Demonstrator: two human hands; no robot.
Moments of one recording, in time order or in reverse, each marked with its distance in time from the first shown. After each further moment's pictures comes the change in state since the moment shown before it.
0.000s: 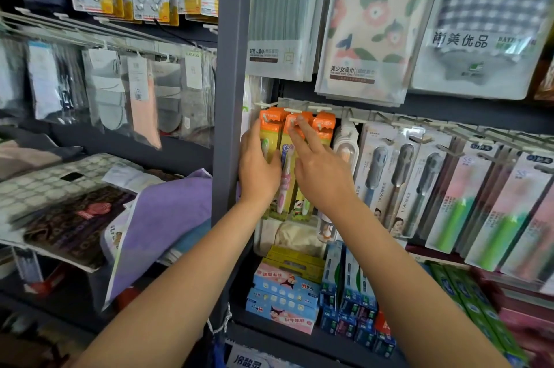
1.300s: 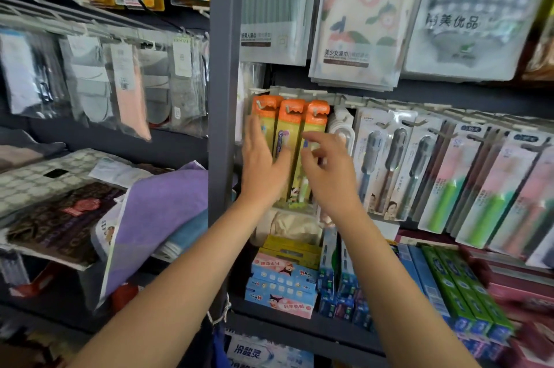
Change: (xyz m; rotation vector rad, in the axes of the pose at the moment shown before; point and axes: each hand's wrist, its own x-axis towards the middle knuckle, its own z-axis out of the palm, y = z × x) left_hand -0.023 0.007 -0.007 -0.008 -0.185 0.010; right_hand -0.032 -0.019 -0.023 0.737 0.132 0.420
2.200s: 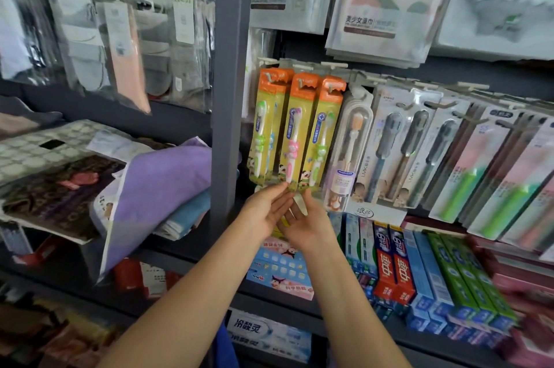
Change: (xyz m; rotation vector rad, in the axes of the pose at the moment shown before) left_hand -0.050 -0.086 0.029 -1.006 -0.110 -1.066; right_hand -0.064 0.071 0.076 1.281 0.171 1.286
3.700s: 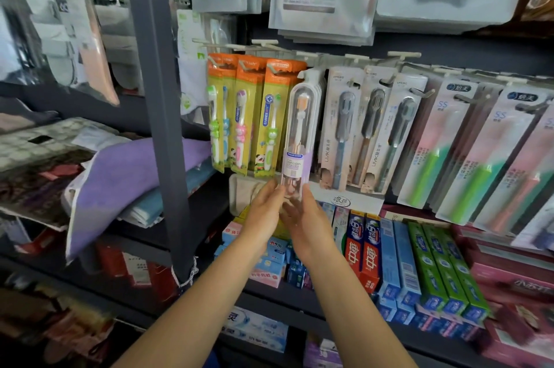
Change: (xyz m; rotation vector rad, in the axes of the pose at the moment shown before) left_hand -0.031 -0.082 0.047 0.640 0.059 0.346; right_hand -0.018 -0.053 -0.077 -0.352 -0.146 -0.207
